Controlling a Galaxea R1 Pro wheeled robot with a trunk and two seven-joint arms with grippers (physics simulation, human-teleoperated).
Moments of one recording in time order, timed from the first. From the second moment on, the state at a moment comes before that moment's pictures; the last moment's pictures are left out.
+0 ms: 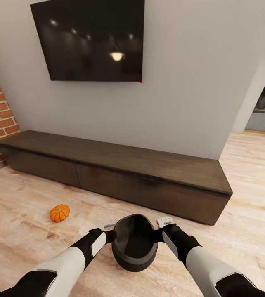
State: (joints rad) left arm -0.80 -0.17 -0.03 -0.18 0.28 0.28 0.22; right arm -0.77 0.11 0.25 -0.33 -0.12 0.45 0.00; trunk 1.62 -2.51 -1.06
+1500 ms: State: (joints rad) left arm -0.80 -0.17 -0.03 -0.17 0.27 0.27 0.22; right arm -0.77 0.11 0.25 -0.33 -0.12 0.41 -0.01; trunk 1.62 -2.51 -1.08
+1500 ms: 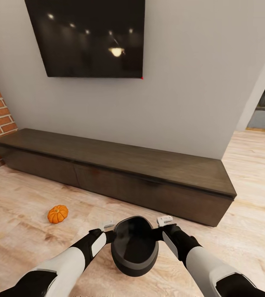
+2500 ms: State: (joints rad) left arm -0.80 -0.17 -0.03 -0.17 0.27 0.27 0.22; right arm -0.77 0.11 0.25 -0.32 -0.12 0.38 -0.02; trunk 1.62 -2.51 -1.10
